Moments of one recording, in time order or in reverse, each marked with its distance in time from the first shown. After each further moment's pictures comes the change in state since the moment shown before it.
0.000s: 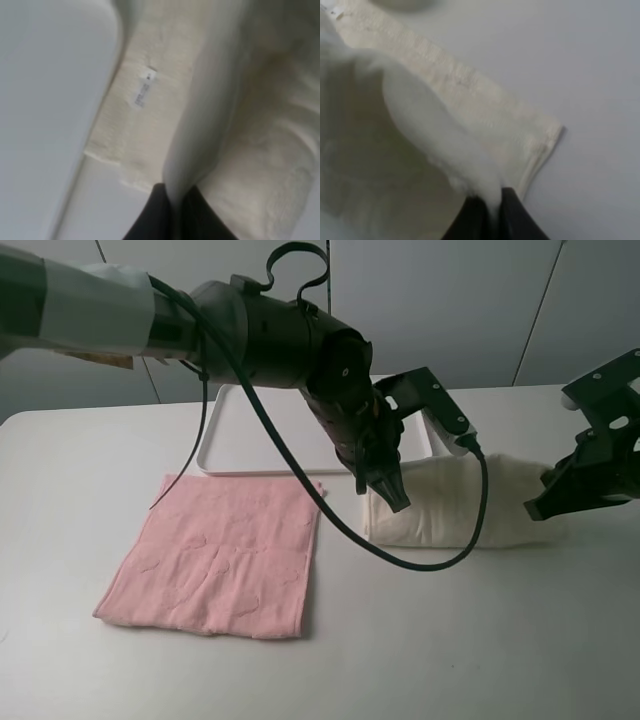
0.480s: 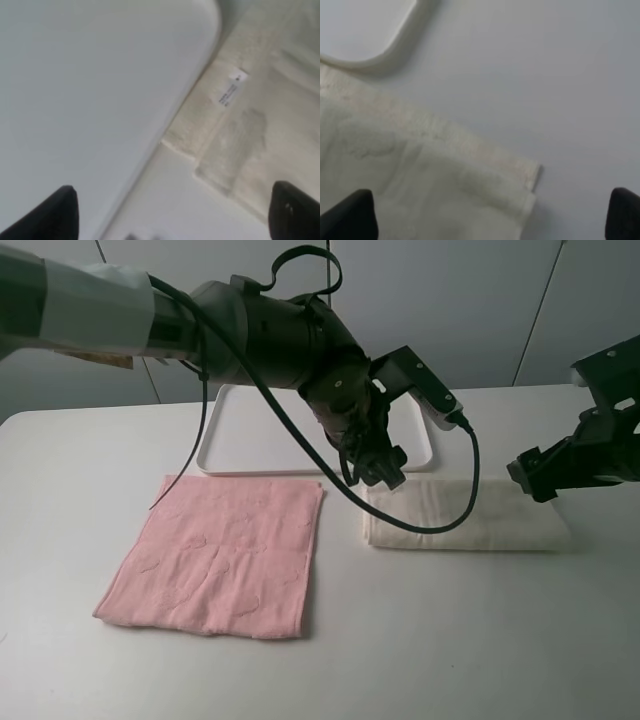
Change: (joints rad) left arm 0.000 0.000 0.000 0.294 -0.005 -0.373; right arm 0.000 0.007 -0.003 0.154 -0.114 -0.029
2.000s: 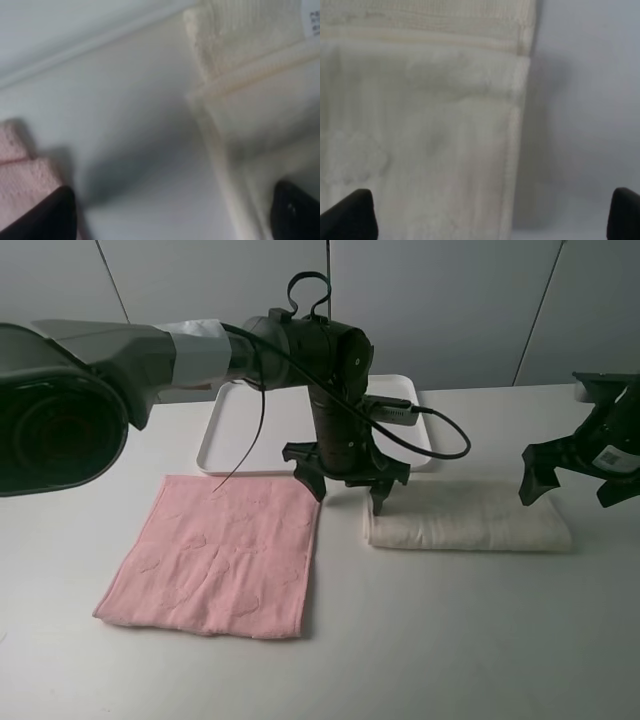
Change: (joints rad) left arm 0.105 0.306 -0.422 -0.451 0.516 -0.261; right arm -0.130 0.305 -0.436 -0.066 0.766 0.347
